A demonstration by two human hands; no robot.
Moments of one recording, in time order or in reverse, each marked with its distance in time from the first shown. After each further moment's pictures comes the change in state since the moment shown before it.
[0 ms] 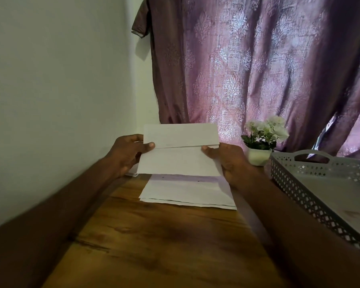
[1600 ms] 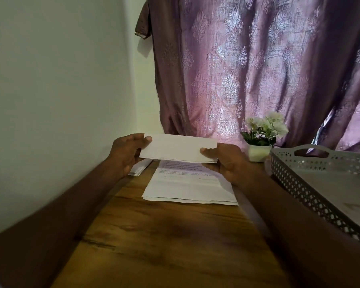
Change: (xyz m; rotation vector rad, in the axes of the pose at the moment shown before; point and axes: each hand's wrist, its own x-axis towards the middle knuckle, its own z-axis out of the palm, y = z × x) left_hand 0.005 -0.006 0.000 -0.144 0.095 -0.007; right_hand -0.011 -0.007 0.004 0.011 -0.023 0.165
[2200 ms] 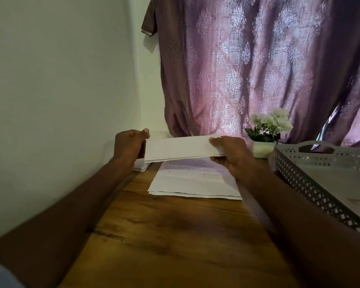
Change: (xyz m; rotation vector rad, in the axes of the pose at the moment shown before) left_hand -0.011 0.007 0.003 0.331 0.240 0.164; right_hand 0.000 -0.003 0.004 0.024 0.119 -0.093
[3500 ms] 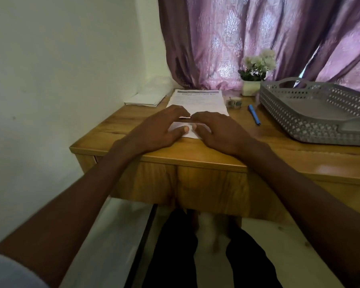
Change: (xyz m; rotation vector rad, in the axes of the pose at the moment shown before) left_hand -0.200 0.019 -0.076 0.819 -0.757 0.683; right_hand -0.213 0.029 -0.031 -1.322 -0.455 -0.679
